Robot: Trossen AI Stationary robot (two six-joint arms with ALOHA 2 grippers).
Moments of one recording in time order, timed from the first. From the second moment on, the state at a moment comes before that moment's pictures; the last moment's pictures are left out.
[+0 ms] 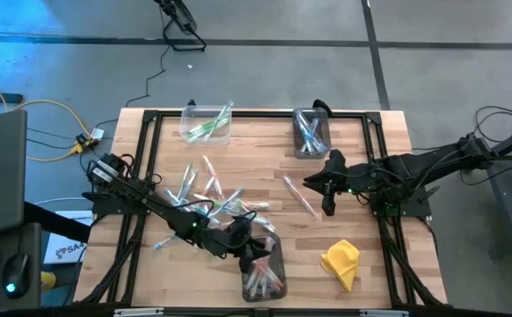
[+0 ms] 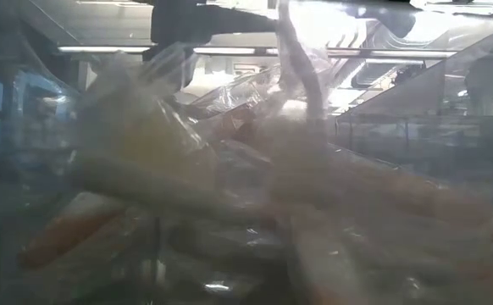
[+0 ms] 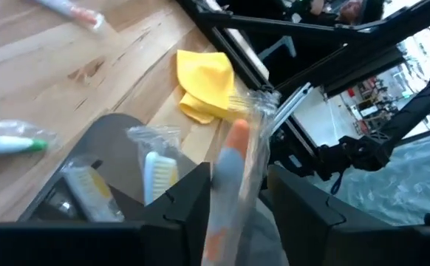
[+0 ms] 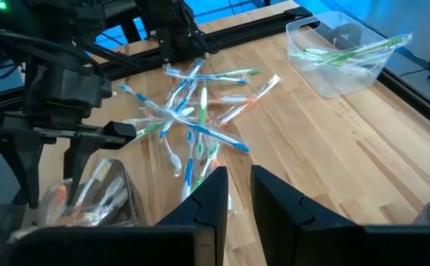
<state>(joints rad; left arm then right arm) -0.51 1.75 1.00 0.46 -0.38 -1.06 0.27 1.01 0.90 -0.40 0.39 0.42</state>
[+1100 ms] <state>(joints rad) -0.51 1.75 1.04 0.35 -0.27 -0.92 0.27 1.01 0.90 -0.41 0.39 0.41</state>
